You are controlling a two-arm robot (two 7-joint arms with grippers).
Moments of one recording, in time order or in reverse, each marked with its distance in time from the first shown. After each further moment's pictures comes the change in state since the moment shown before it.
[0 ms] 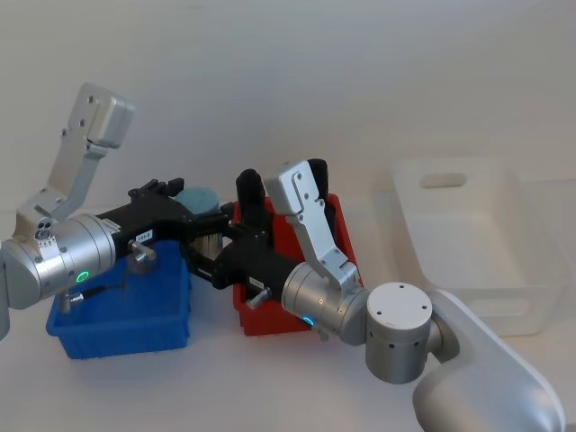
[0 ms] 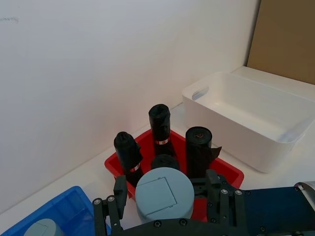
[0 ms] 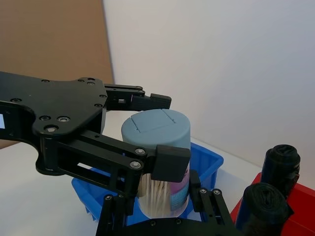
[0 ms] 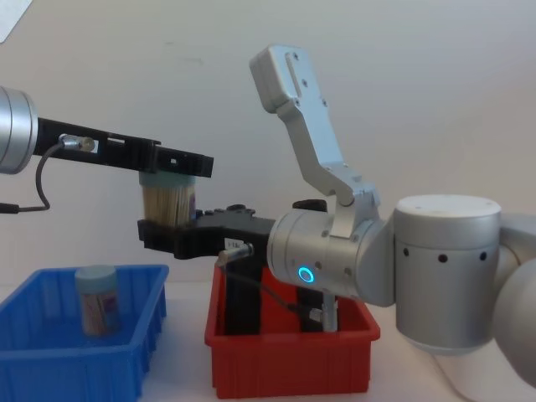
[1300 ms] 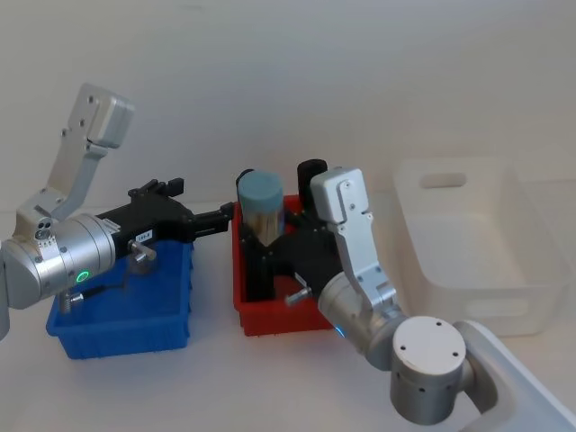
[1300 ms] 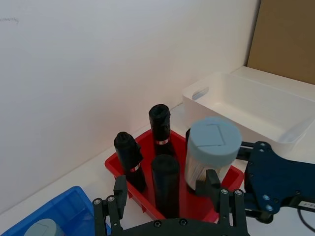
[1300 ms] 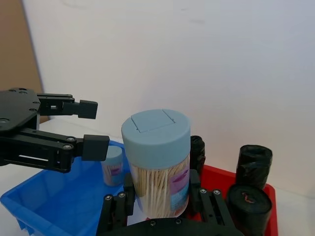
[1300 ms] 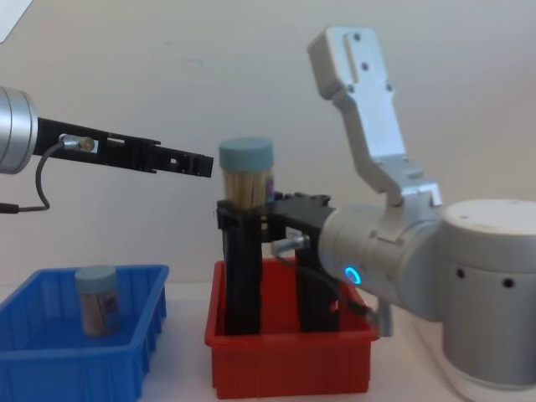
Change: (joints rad) left arm 0.000 0.000 0.000 0.000 0.000 0.000 0.000; right arm -0.171 0.073 -0.015 -0.283 -0.042 0.051 -0.333
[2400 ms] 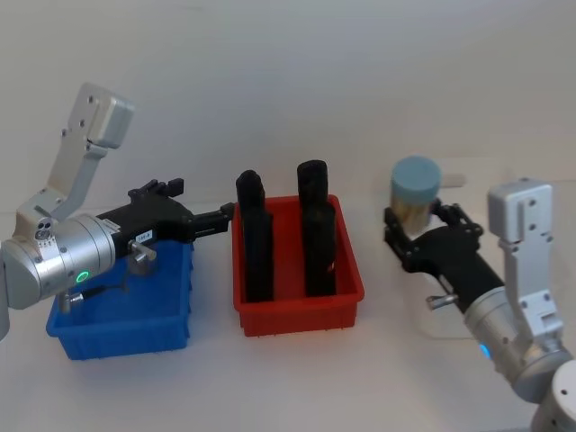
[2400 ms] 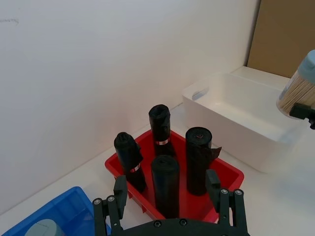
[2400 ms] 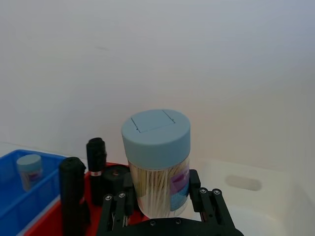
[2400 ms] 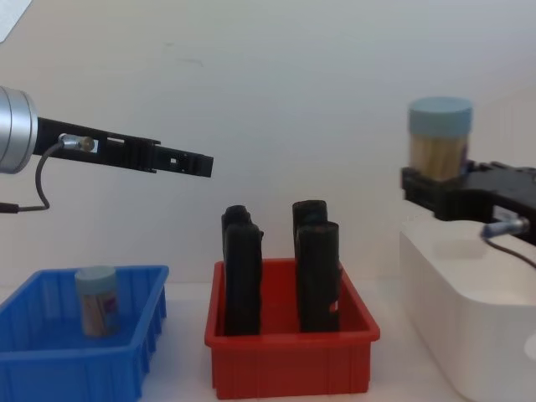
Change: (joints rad) left arm 0.000 0.000 0.000 0.000 0.000 0.000 0.000; right arm -0.241 0.261 0.129 -0.358 0.084 -0.026 -0.134
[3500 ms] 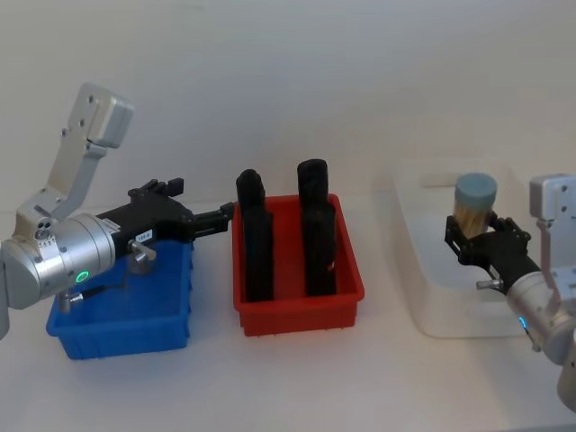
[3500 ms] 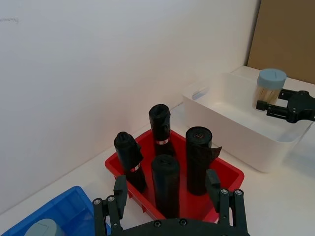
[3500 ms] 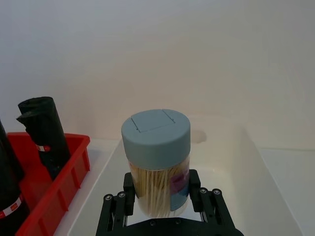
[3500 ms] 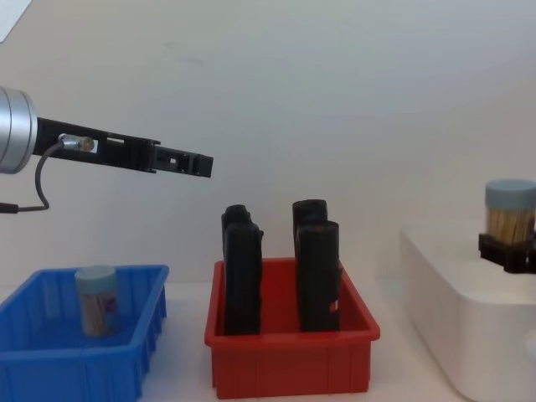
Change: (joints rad) left arm 0.000 0.000 0.000 0.000 0.000 0.000 0.000; right arm 0.211 -0.006 0.102 0.442 0.083 -0.032 0.054
